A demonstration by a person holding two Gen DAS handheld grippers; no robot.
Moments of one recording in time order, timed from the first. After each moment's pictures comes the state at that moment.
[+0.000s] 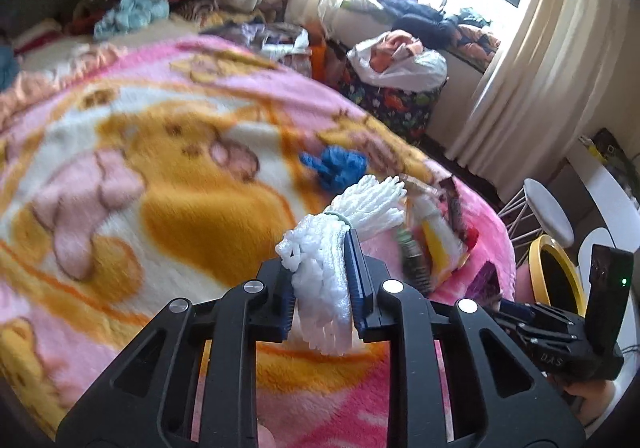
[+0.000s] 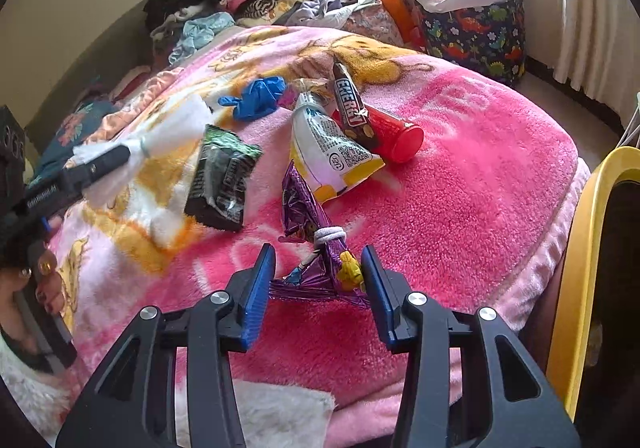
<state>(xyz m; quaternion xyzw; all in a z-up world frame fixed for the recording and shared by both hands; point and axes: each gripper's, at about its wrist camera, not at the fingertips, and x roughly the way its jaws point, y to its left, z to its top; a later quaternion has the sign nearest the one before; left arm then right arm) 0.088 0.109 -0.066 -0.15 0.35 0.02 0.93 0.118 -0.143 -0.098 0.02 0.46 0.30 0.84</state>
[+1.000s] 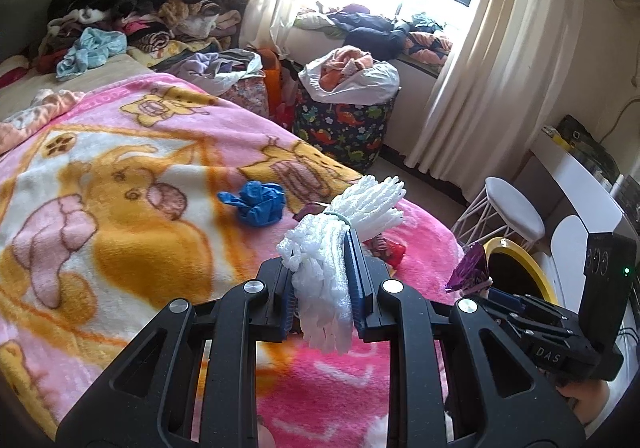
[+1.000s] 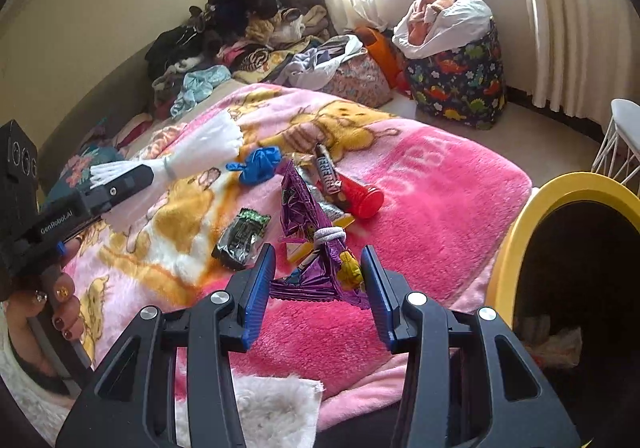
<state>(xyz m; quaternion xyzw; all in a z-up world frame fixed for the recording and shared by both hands) 0.091 0.048 -0.032 -0.13 0.31 -0.04 0.94 0.104 -0.189 -0.046 0.07 0.39 0.28 0.87</state>
